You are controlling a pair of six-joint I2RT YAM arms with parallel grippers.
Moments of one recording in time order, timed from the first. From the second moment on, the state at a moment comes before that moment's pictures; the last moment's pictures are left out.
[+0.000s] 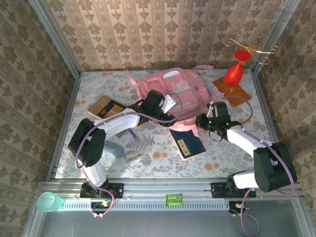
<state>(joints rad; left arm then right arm) -0.75 1.75 1.21 -0.25 0.21 0.18 0.22 1.35 0.67 -0.10 -0.30 0.62</state>
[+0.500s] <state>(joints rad) -0.84 1.86 1.31 -0.33 0.22 0.32 0.22 1.36 0.67 -0.11 -0.30 0.62</state>
